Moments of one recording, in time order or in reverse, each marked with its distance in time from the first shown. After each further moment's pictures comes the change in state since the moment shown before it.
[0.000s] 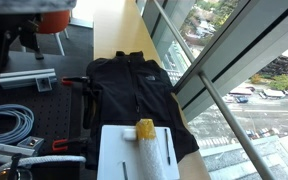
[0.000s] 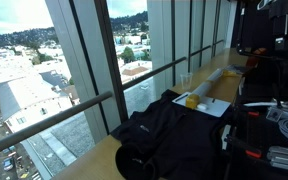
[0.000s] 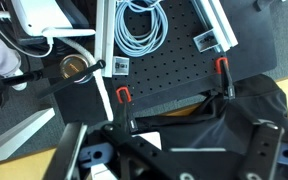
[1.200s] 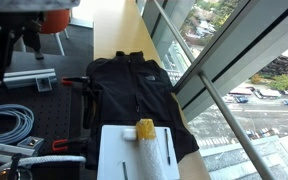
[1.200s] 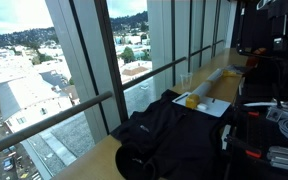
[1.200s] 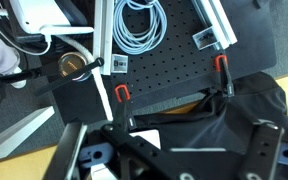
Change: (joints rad) arm 0.001 0.002 0.008 -0.003 0.008 0.014 0.005
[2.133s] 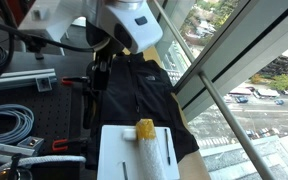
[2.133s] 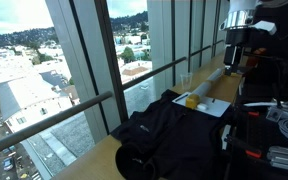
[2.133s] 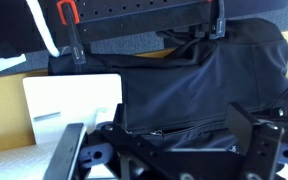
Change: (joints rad) arm 0.183 0.391 0.110 0.039 0.167 0.534 0.017
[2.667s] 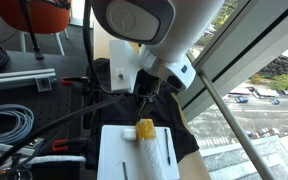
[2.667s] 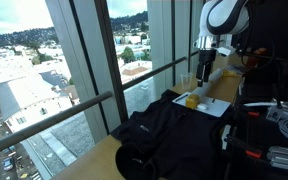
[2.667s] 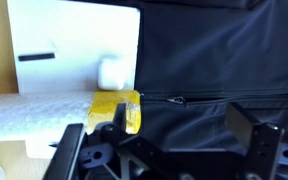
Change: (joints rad) arm -0.011 0.454 0.010 0.298 0.023 0.179 -0.148
